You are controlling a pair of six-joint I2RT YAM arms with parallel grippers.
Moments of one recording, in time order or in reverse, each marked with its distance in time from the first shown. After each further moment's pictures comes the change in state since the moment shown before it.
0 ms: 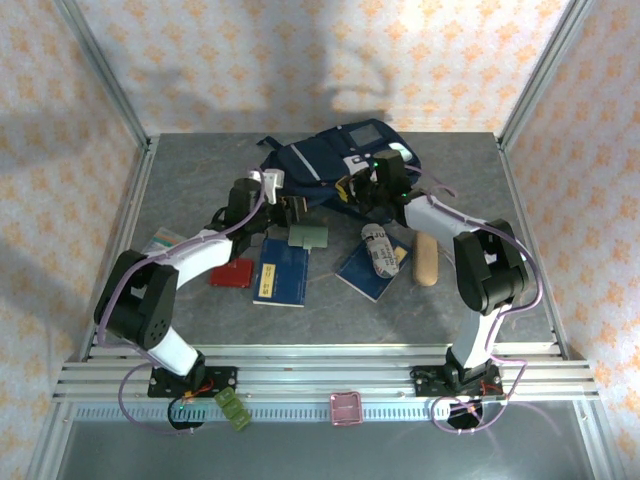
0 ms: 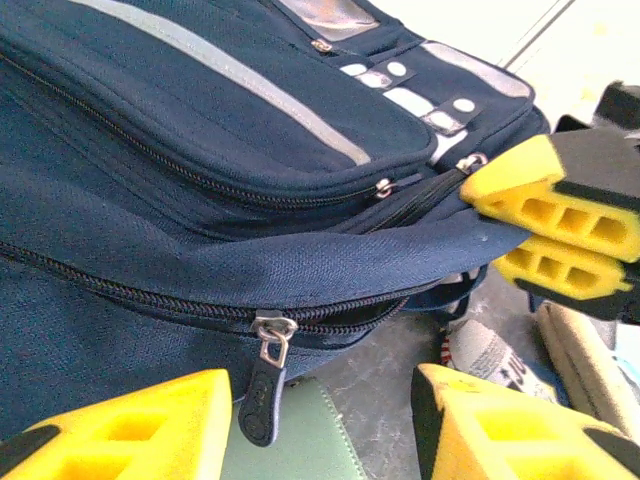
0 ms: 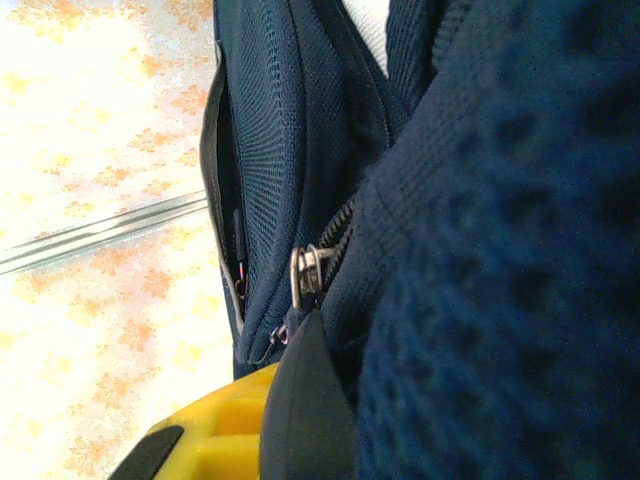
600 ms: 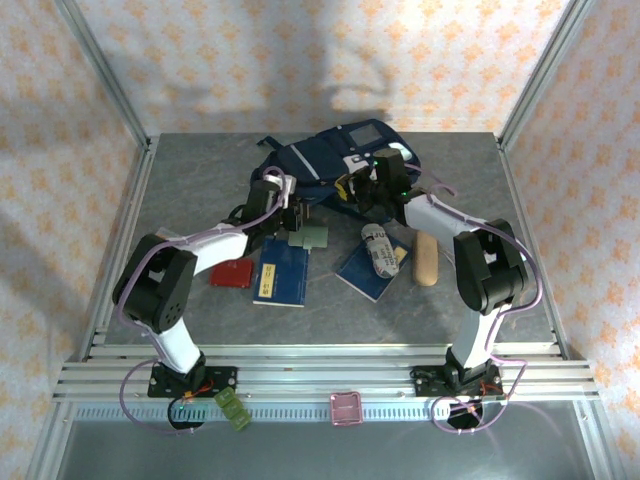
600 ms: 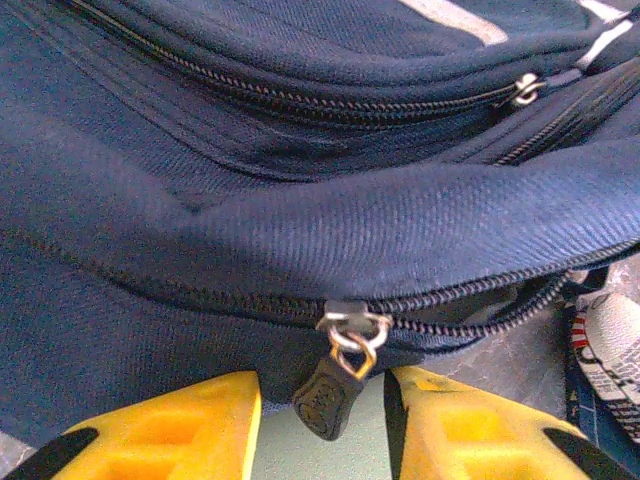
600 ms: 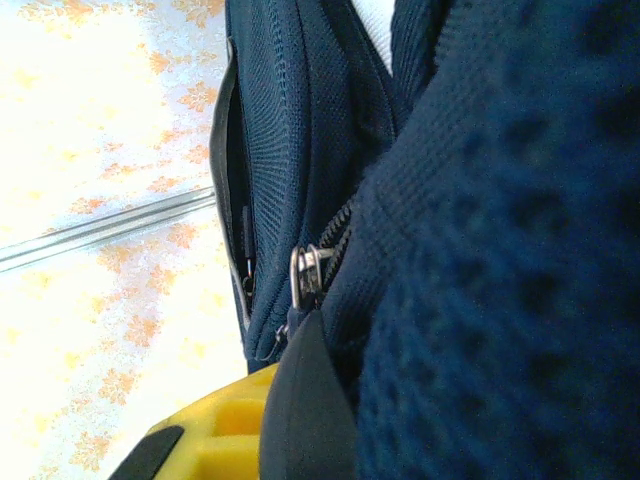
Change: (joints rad) left arm -0.050 0.132 0.082 -0.080 -0.157 0.092; right arm 0.000 0.002 0.008 0.002 -0.006 0.000
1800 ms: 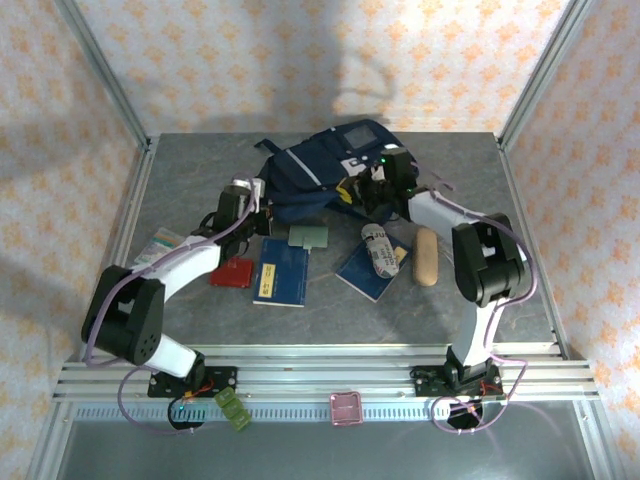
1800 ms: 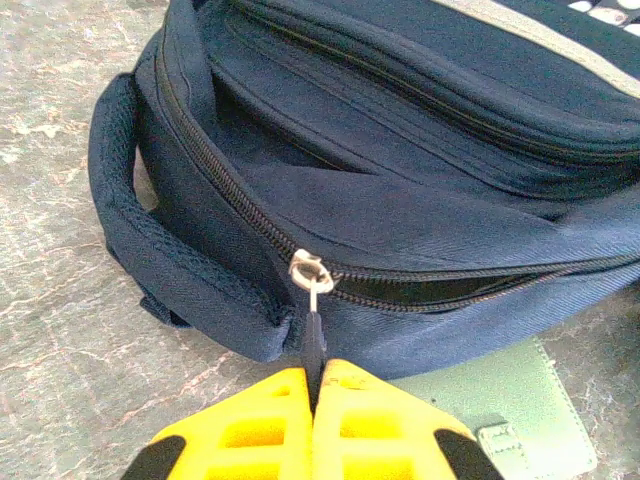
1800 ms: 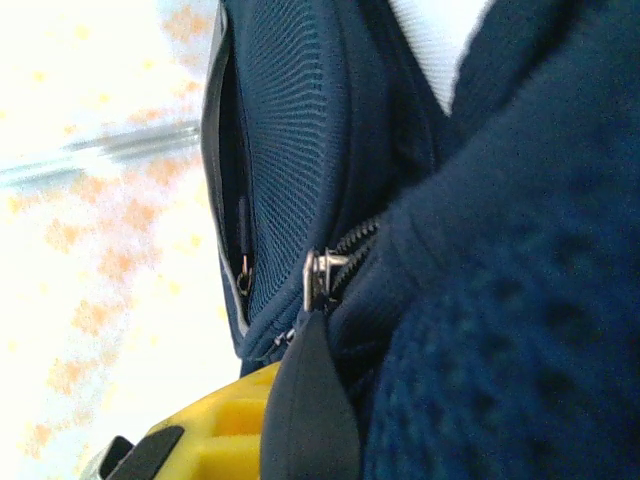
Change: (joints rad) left arm 0.104 -0.259 -0.159 -0.122 -0.072 0.027; right arm -0.057 0.075 0.052 -0.032 -0.217 -0.183
